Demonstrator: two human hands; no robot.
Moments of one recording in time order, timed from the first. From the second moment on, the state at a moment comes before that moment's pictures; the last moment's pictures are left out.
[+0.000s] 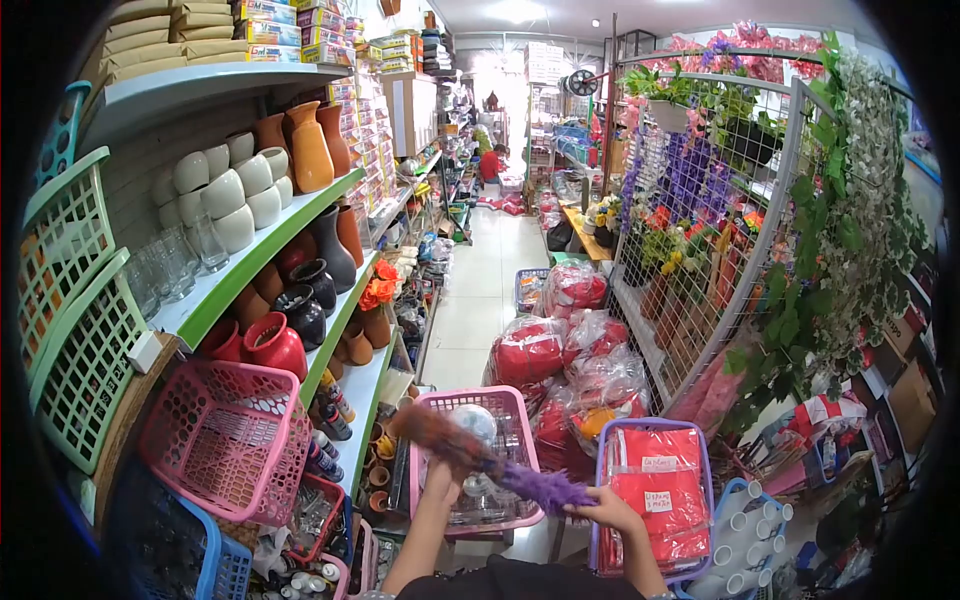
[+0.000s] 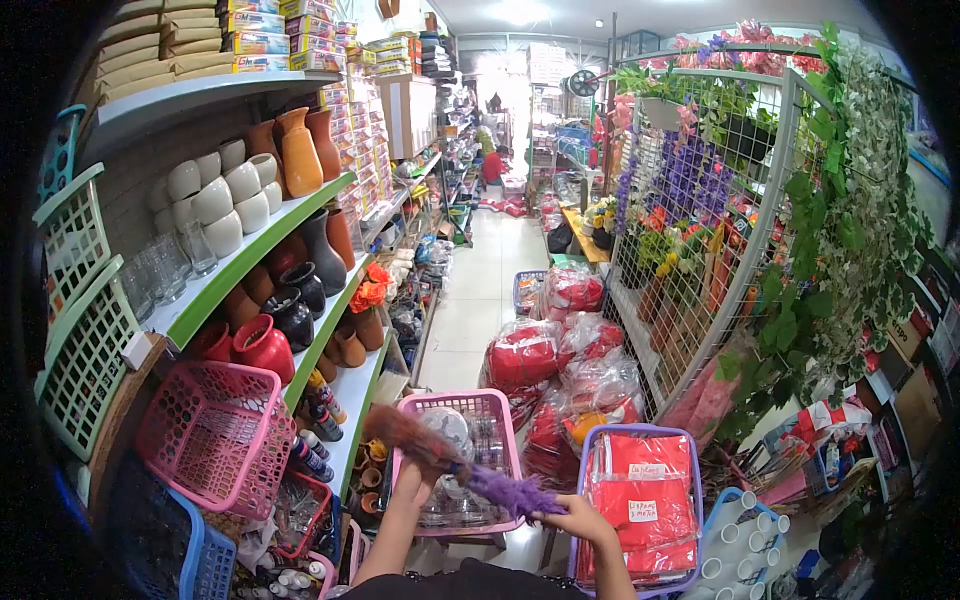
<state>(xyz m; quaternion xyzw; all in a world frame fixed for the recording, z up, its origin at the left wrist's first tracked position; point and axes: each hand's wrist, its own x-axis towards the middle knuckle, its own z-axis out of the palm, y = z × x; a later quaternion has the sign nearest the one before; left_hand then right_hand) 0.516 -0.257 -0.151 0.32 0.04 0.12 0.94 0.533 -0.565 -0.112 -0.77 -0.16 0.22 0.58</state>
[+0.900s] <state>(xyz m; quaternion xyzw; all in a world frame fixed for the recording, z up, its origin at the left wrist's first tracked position) 0.519 -0.263 -0.128 0.66 0.11 0.28 0.69 0.537 -0.538 -0.107 -0.85 -0.13 0.08 0.50</state>
